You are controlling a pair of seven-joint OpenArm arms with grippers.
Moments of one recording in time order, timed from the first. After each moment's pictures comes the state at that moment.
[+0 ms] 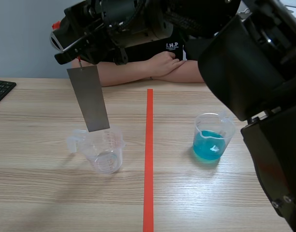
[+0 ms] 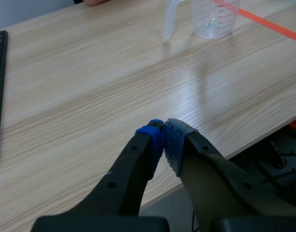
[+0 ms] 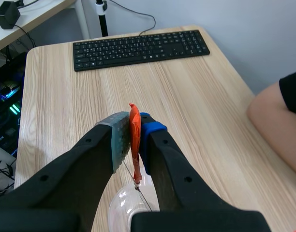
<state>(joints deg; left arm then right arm) 53.7 -37.5 -19.1 57.2 7.2 -28.9 -77.0 24.6 2.1 -27.0 96.1 35.4 38.8 -47.2</state>
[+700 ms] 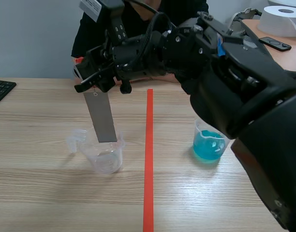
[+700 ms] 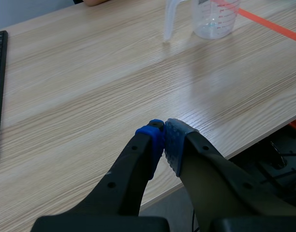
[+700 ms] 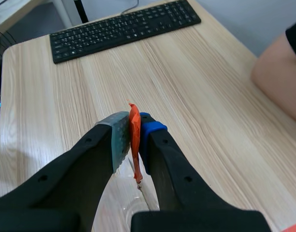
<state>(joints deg) 53.7 -37.5 -19.1 57.2 7.2 -28.9 -77.0 24.6 2.1 -28.4 79.1 27.8 38.6 -31.3</state>
